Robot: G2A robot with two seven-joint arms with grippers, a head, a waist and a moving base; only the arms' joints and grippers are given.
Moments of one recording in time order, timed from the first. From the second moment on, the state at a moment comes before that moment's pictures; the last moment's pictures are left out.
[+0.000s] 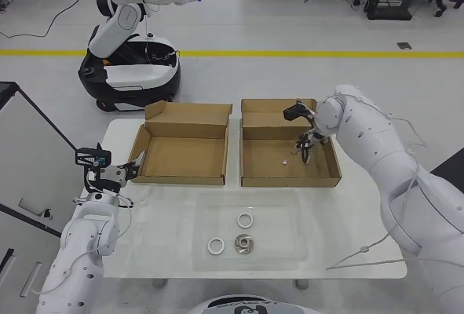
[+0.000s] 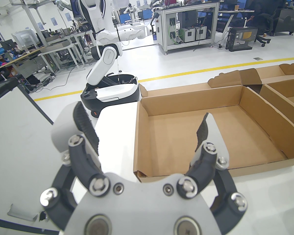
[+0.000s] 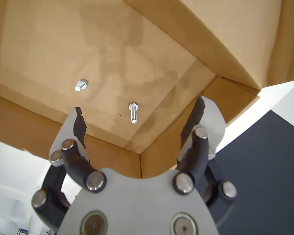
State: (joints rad) left arm 1.73 -1.15 -1.60 -1.80 1.33 0.00 0.00; right arm -0.39 -1.27 0.56 -0.58 -0.61 -0.33 1.22
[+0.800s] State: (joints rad) left arm 1.73 -1.15 -1.60 -1.80 1.33 0.00 0.00; right arm -0.73 -0.95 1.09 -1.36 0.15 -0.30 1.52
